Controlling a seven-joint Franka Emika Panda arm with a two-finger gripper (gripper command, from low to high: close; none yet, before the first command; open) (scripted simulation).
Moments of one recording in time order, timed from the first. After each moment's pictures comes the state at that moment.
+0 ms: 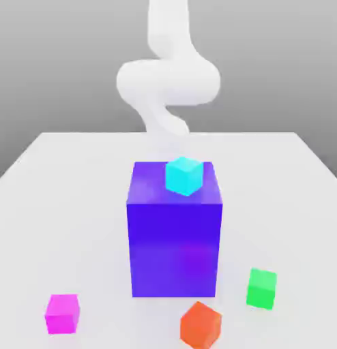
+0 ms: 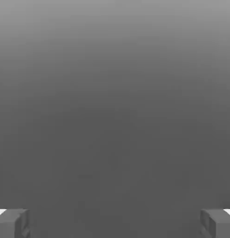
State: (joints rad) arm 0.03 -0.78 -0.07 -2.31 0.01 2.31 0.71
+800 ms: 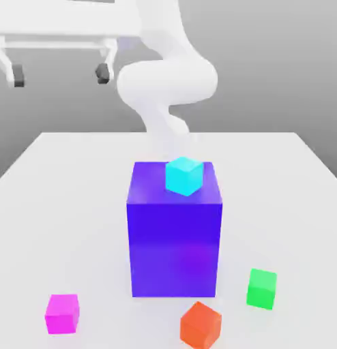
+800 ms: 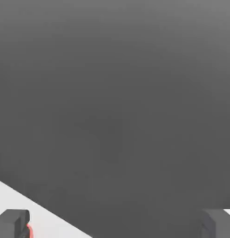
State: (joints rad) arm 0.39 -0.43 -0.64 -2.36 0.17 2.45 -0.17
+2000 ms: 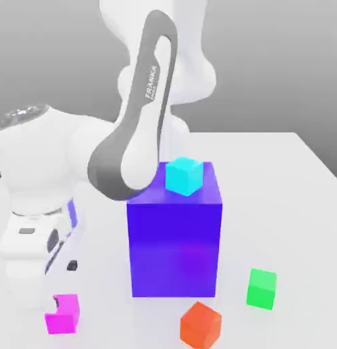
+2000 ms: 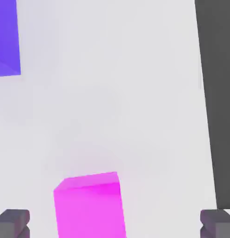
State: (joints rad) arm 0.42 0.35 -0.75 -2.44 0.57 2.64 -1.60
